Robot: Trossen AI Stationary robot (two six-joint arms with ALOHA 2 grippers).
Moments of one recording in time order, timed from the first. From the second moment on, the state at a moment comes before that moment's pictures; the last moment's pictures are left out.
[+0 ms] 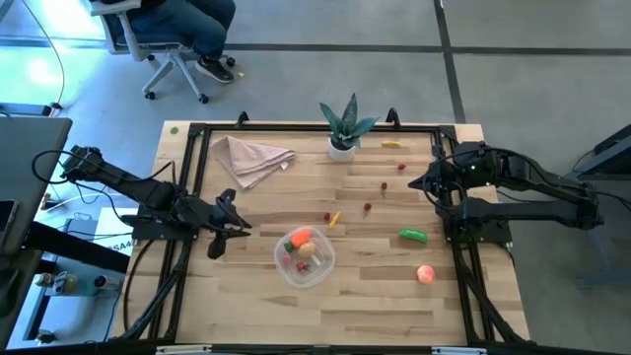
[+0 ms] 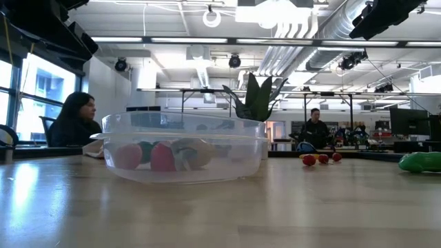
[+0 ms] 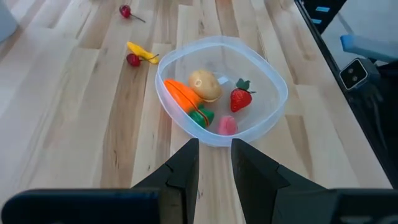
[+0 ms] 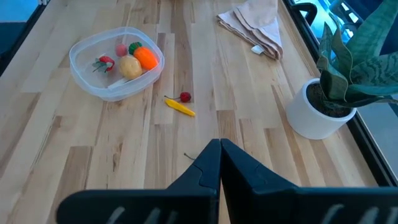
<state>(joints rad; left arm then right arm) -0.28 0.67 0.49 -0.45 -0.22 -0.32 -0.23 0.62 0.85 -0.86 -0.11 -0.17</state>
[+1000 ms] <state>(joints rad) -0.28 0.67 0.50 -0.45 -0.22 -0.32 -0.24 0.84 0.85 -0.46 -0.02 0.11</state>
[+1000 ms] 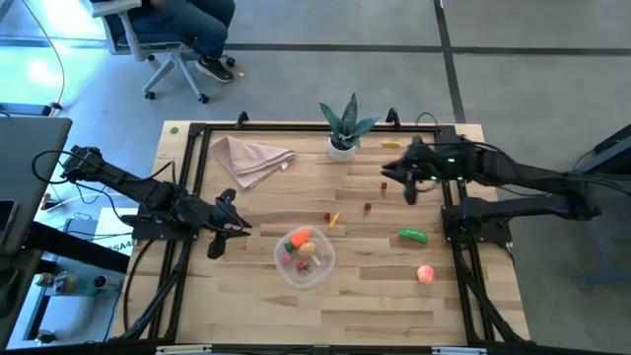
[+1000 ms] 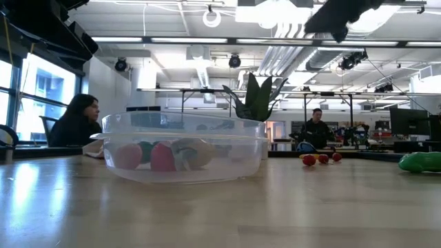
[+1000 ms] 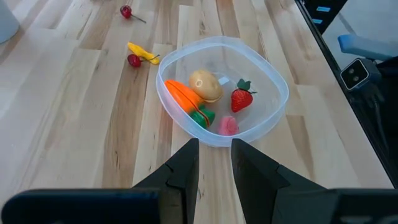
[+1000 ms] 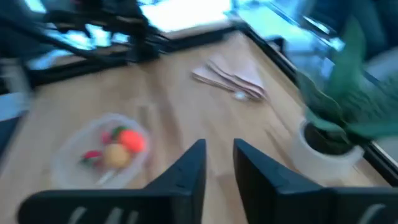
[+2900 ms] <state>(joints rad) -0.28 0.67 0.50 -0.45 -0.22 -0.32 -0.25 1.60 0.93 -0.67 -0.09 0.60</state>
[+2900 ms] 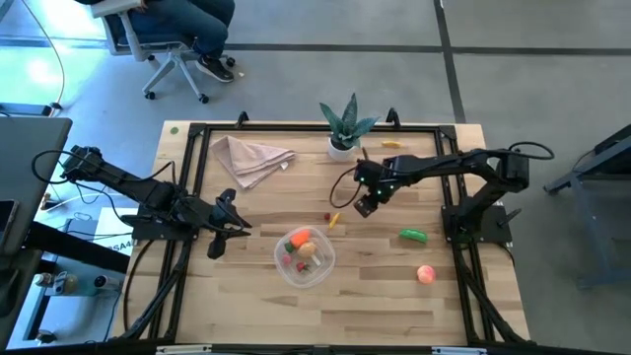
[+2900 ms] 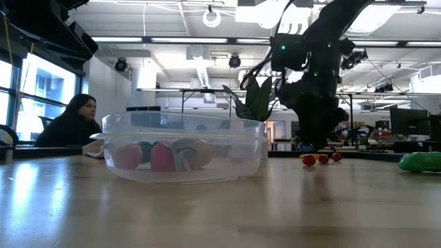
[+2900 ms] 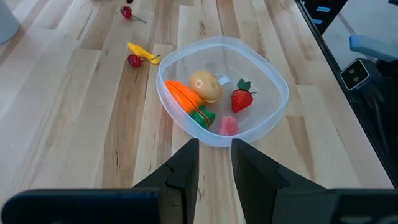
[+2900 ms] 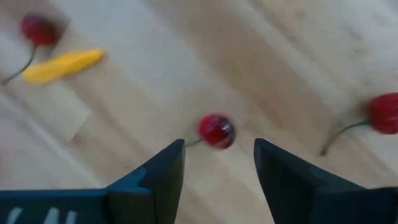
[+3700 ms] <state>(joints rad) -0.28 0.67 0.50 -0.45 -0.22 -0.32 -0.25 1.69 0.93 -0.58 -0.06 0.81</state>
